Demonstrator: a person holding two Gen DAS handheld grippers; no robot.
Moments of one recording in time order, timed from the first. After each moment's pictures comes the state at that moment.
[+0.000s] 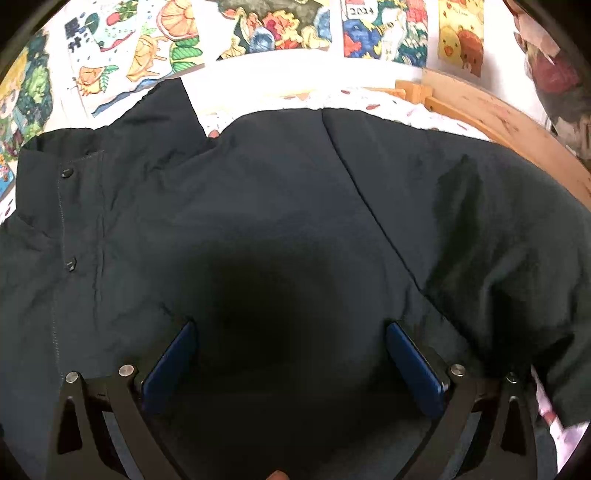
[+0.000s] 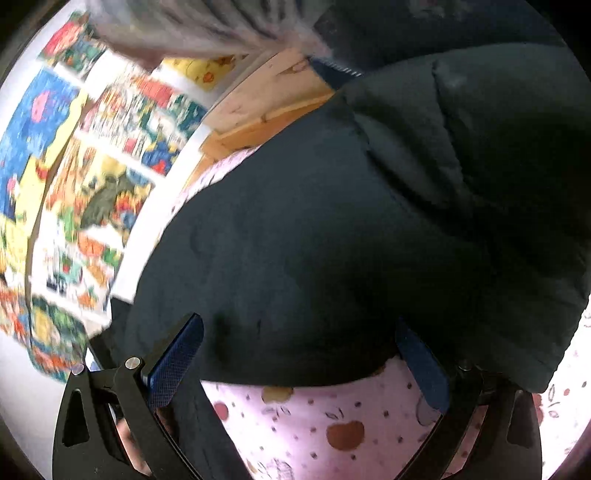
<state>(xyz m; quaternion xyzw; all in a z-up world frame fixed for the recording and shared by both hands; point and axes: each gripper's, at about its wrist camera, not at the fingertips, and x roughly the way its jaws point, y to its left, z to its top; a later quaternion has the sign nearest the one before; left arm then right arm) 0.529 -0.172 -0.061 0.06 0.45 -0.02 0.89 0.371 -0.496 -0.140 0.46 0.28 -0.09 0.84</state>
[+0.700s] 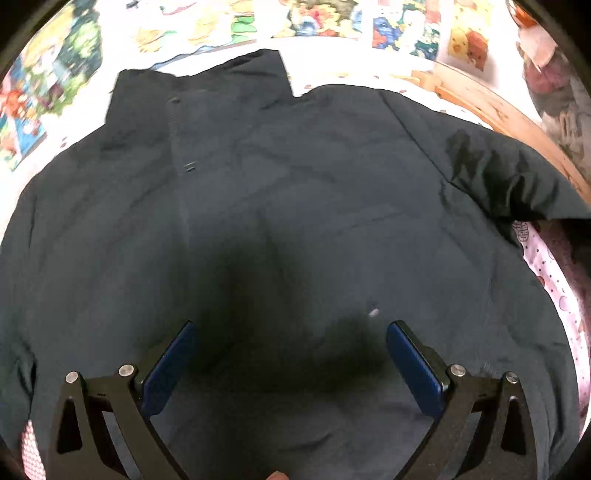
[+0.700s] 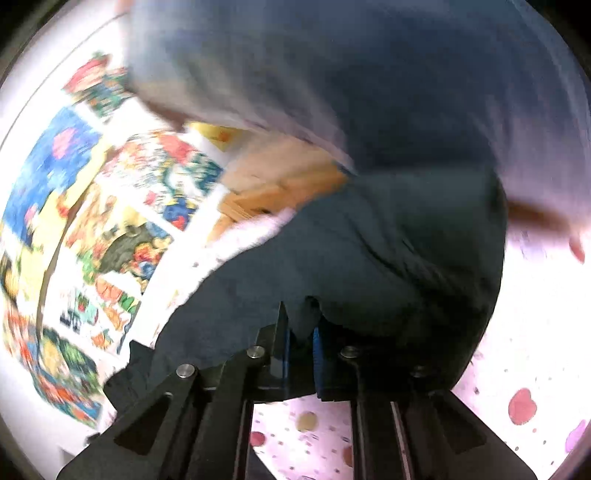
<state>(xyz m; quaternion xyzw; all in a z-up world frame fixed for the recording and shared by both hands) 0.427 -0.067 -0.031 0.04 0.49 -0.01 0.87 0.350 -0.482 -0.072 0.40 0.15 -0.12 0.90</state>
